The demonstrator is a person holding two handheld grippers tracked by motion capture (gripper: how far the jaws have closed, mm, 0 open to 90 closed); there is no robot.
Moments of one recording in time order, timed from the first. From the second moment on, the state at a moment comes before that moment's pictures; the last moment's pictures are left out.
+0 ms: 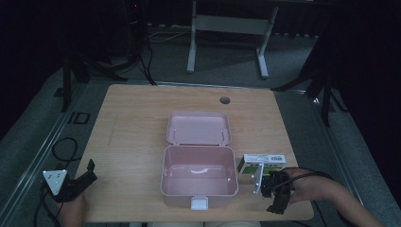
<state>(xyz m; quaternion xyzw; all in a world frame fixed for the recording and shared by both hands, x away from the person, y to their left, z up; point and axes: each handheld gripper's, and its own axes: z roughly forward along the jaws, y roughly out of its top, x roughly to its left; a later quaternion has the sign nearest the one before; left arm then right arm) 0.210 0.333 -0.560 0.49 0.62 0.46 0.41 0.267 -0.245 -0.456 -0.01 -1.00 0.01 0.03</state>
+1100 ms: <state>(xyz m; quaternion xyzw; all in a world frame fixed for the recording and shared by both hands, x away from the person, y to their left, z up) 0.211 0.333 -0.560 0.50 0.62 0.45 0.42 0.350 -0.242 -0.389 -0.01 -1.00 0.02 -0.05</state>
